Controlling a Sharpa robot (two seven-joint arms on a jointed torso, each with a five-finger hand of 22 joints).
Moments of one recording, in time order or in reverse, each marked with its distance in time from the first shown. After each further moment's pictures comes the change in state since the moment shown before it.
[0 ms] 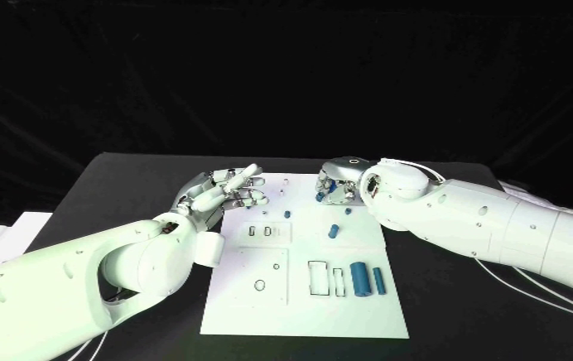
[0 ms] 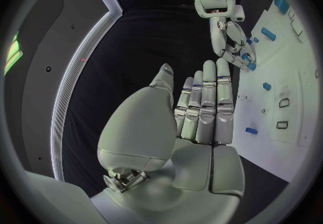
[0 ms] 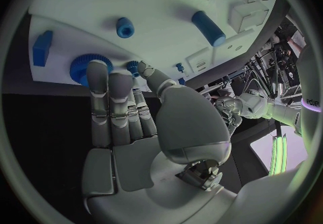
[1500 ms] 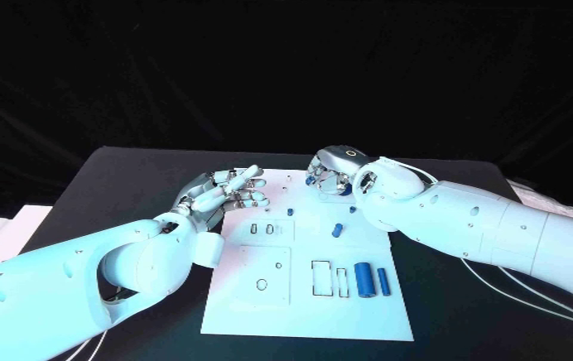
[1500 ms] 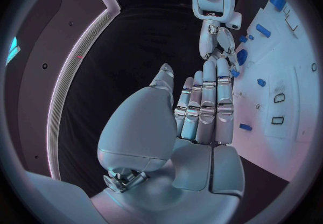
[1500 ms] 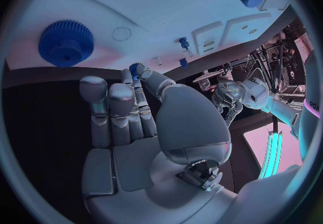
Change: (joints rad) left arm 0.005 -0.006 0.000 0.001 0.001 0.013 -0.017; left_hand 0.000 0.000 -0.003 -0.003 0.000 0.000 0.000 0.000 0.000 -0.007 0.000 0.000 0.000 0.000 0.000 -0.005 0.000 0.000 0.000 0.000 0.000 0.000; right arm 0.001 0.047 0.005 -0.011 0.030 -0.221 -0.010; right_hand 0.010 0.022 0.110 0.072 -0.124 0.078 -0.018 0.011 0.008 0.087 -0.023 0.000 0.002 0.000 -0.007 0.160 0.147 -0.016 0.038 -0.012 0.151 0.177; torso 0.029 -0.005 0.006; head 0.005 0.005
